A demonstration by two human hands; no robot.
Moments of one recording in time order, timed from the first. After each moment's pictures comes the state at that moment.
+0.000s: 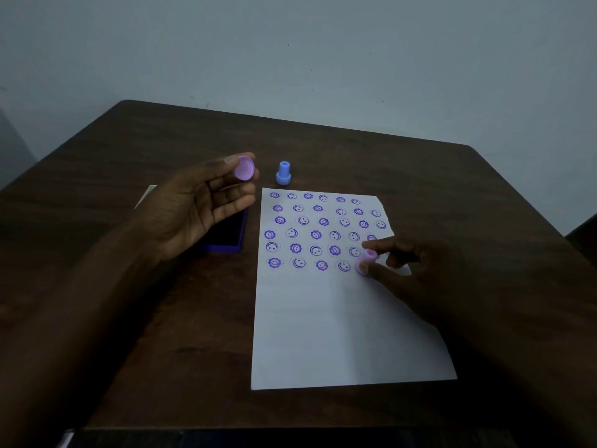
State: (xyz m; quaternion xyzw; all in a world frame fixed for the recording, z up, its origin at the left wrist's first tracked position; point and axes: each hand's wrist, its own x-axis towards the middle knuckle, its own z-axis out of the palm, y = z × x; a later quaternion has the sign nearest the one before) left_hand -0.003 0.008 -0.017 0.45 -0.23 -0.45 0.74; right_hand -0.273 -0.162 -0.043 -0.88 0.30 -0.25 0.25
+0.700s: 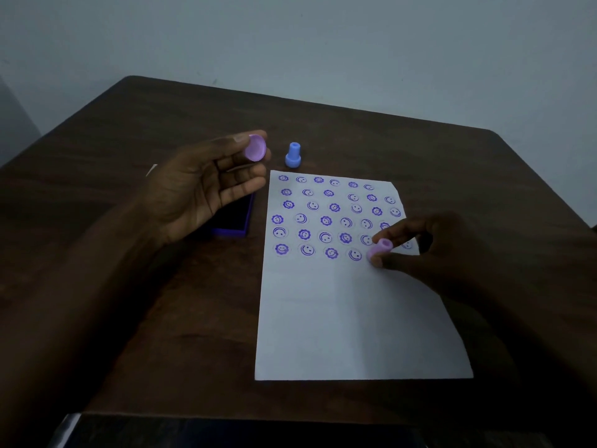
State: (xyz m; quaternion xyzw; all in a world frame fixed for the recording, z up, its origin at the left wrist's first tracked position) left_hand -0.005 0.008 -0.019 0.46 -0.23 -0.44 0.73; right_hand -0.261 -0.175 -0.029 -0.90 0.30 -0.16 0.28
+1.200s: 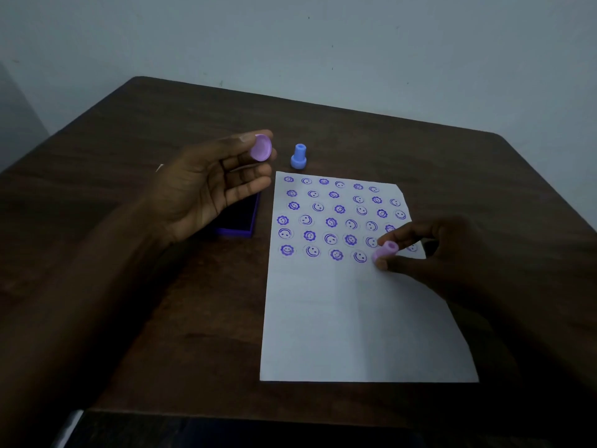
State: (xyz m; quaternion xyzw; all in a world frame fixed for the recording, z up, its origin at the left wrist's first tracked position) left_hand -0.006 0.007 -0.015 0.47 -0.23 -0.44 0.73; right_hand -0.260 -0.168 -0.027 -0.89 0.30 -0.17 0.29
